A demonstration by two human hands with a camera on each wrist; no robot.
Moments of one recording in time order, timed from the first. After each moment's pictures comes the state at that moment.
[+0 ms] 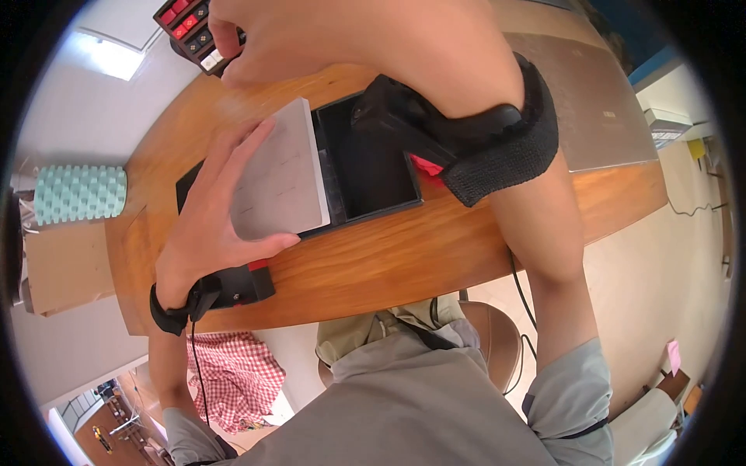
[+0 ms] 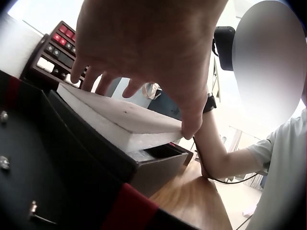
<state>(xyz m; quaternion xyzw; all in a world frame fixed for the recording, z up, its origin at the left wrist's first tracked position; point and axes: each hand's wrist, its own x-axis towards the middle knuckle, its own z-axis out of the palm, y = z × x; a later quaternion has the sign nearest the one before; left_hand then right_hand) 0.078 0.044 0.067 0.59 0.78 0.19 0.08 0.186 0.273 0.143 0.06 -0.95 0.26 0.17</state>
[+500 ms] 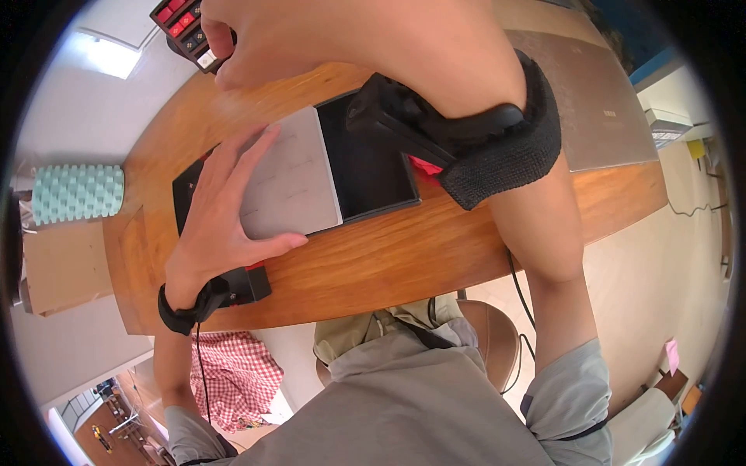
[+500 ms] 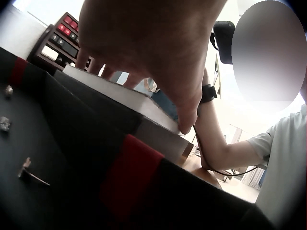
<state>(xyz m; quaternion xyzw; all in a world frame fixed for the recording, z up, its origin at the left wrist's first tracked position) 0.082 0.041 0.051 0.59 0.79 0.14 0.02 0.183 0.276 0.168 0.01 -0.96 0.29 0.05</state>
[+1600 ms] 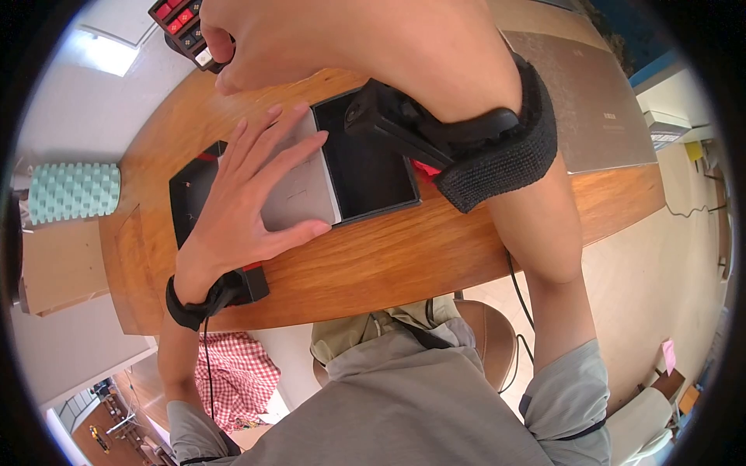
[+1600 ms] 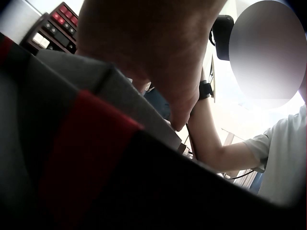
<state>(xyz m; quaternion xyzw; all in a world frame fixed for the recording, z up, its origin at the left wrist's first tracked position) 0.089 0.063 0.042 0.63 0.77 0.12 0.03 0.176 0.279 0.153 0.07 -0.95 0.28 0.09</state>
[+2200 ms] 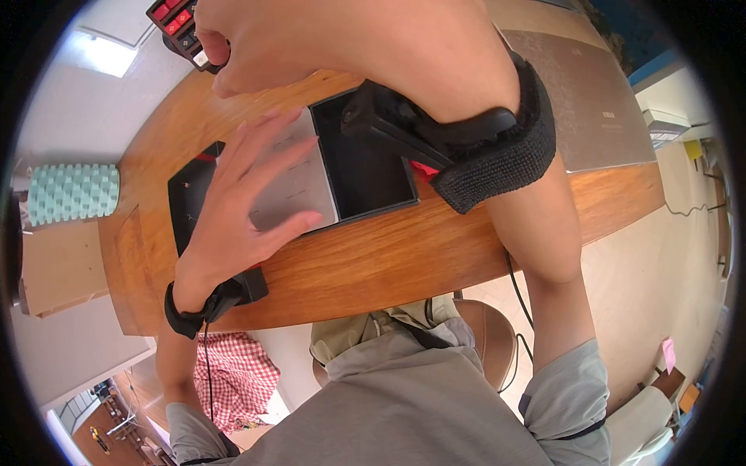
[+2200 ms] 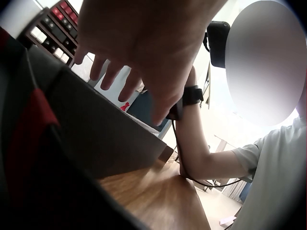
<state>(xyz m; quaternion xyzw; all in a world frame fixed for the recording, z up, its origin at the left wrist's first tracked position) 0.092 0.061 0.042 0.62 0.76 0.20 0.03 0.174 0.275 0.160 0.05 -0.96 0.28 0.07</state>
